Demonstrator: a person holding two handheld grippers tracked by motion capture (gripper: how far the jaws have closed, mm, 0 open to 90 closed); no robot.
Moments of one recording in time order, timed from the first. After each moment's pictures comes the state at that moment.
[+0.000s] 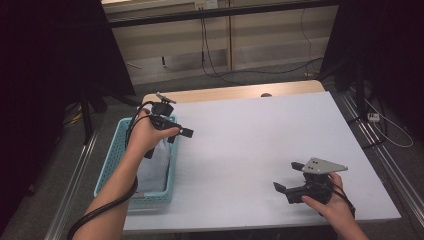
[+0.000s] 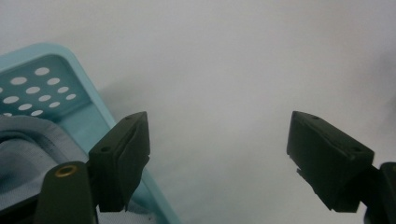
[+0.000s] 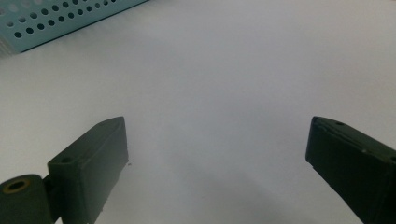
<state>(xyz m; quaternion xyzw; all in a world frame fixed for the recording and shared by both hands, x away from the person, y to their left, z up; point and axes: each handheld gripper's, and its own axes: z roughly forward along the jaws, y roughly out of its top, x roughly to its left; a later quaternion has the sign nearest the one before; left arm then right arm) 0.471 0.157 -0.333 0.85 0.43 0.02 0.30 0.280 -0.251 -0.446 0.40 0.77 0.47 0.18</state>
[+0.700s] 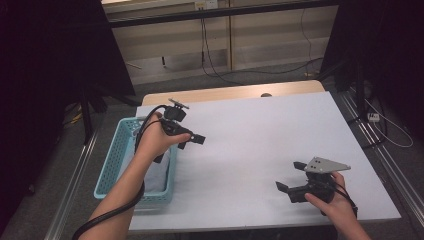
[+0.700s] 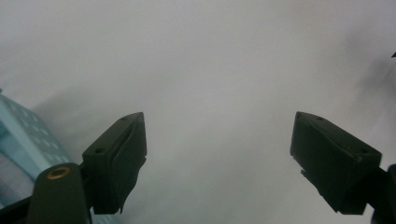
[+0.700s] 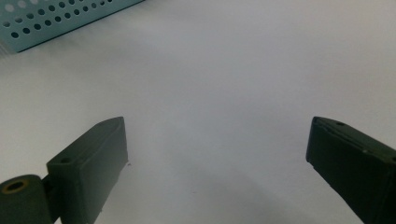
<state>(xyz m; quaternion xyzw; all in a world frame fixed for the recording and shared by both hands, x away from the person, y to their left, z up) 0.454 0.127 -0.337 0.87 0.38 0.00 0.31 0.281 -0.257 -0.446 0.40 0.77 0.47 0.18</state>
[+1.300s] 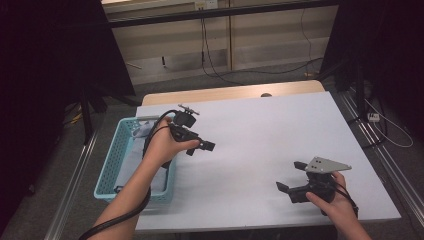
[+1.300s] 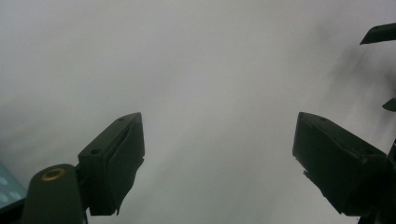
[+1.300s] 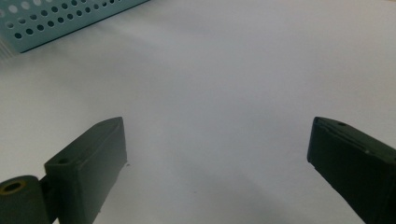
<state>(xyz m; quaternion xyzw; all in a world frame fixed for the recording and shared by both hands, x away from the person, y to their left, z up) 0.438 0.106 -0.344 0.88 0.35 -0.02 0.32 0.280 -0.257 -0.445 0.40 0.77 0.47 0.18</state>
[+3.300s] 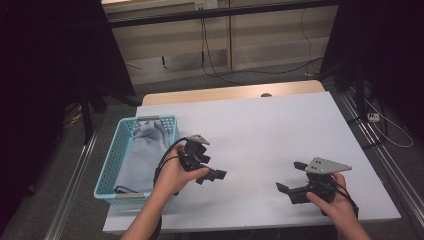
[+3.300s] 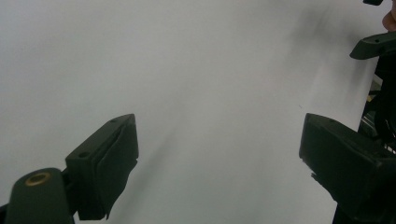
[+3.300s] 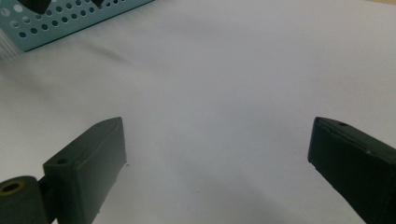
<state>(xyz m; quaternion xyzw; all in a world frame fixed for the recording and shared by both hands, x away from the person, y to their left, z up) 0.381 0.094 -0.392 0.88 0.30 -0.04 0.36 0.278 -0.257 -0.443 0.39 0.77 0.47 0.18</state>
